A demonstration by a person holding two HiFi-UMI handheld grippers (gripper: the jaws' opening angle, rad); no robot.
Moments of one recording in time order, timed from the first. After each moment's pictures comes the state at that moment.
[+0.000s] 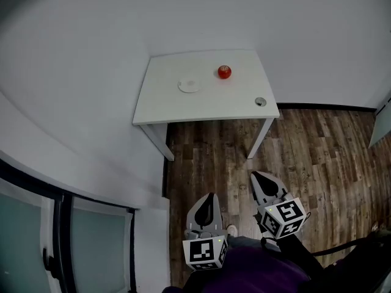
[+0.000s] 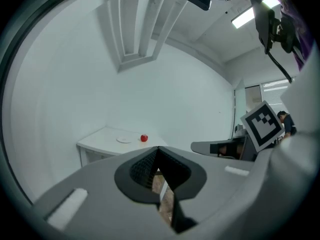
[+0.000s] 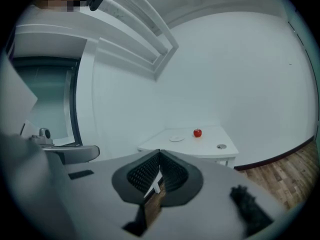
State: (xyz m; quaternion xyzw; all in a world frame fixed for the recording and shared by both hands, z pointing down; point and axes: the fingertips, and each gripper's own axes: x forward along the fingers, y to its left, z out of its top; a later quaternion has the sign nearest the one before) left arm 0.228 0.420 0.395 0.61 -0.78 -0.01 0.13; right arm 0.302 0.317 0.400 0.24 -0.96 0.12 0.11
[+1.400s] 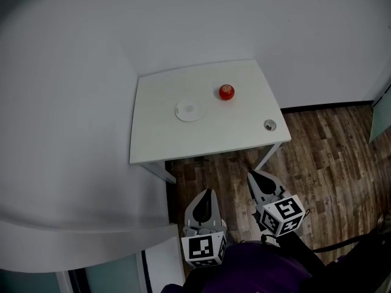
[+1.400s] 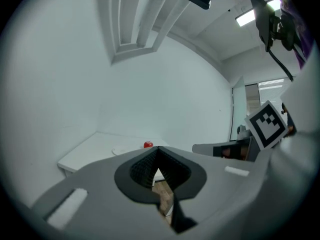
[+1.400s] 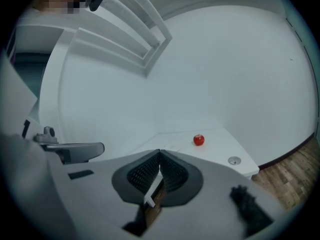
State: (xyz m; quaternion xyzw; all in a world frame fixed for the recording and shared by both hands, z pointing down) left arm 0.080 0.272 0.395 0.65 -0.75 0.01 0.12; right arm 0.164 0.185 0.404 0.27 -0.95 0.13 0.10
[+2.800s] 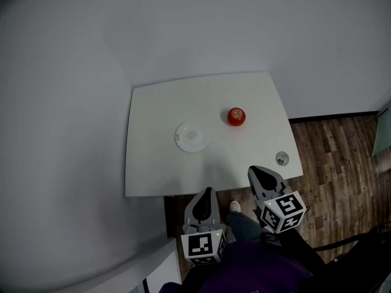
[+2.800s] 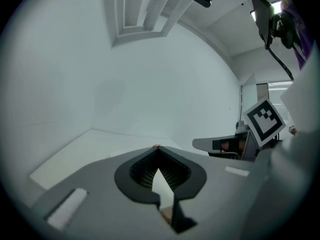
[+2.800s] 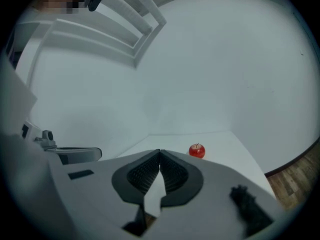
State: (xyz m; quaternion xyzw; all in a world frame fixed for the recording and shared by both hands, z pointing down) left arm -0.016 0.110 0.426 0.64 -0.75 0.01 0.16; right arm 0.066 0.015 0.425 0.26 -0.95 0.14 0.12
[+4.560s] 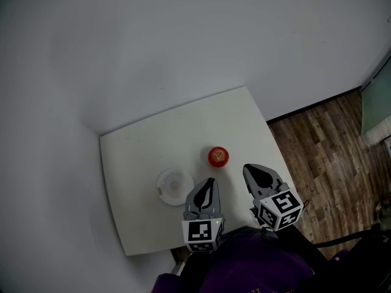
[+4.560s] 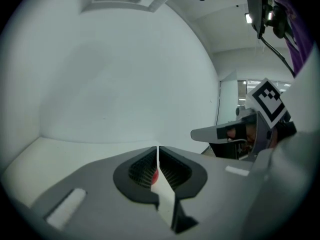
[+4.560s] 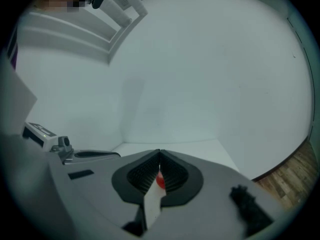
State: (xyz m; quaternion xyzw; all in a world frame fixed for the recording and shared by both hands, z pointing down) left arm -0.043 -0.121 0.457 0.75 -0.64 0.05 0.16; right arm 0.040 -0.170 0.429 0.34 -0.92 0.15 0.13
